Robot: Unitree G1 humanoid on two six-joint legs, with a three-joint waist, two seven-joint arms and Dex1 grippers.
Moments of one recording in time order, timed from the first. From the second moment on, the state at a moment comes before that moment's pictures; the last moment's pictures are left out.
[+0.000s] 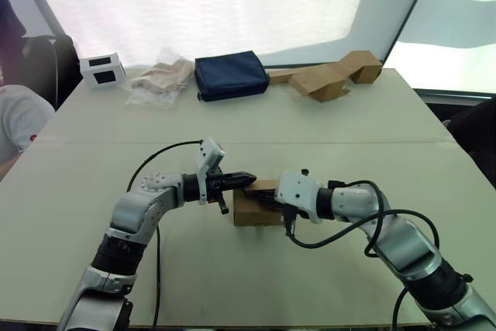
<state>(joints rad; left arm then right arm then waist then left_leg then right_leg) -0.50 0.42 -0.14 -0.05 -0.48 0.64 -0.92 -0.40 -0.63 0.35 -0.46 0.07 0.56 0.81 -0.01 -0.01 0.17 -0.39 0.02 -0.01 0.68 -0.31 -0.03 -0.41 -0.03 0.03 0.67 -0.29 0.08</state>
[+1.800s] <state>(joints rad) -0.37 0.43 0.03 -0.29 -0.50 0.66 -0.72 -0.34 -0.45 -0.02 -0.37 0.42 0.59 0.72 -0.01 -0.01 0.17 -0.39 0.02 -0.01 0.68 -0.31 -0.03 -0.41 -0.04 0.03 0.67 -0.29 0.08</state>
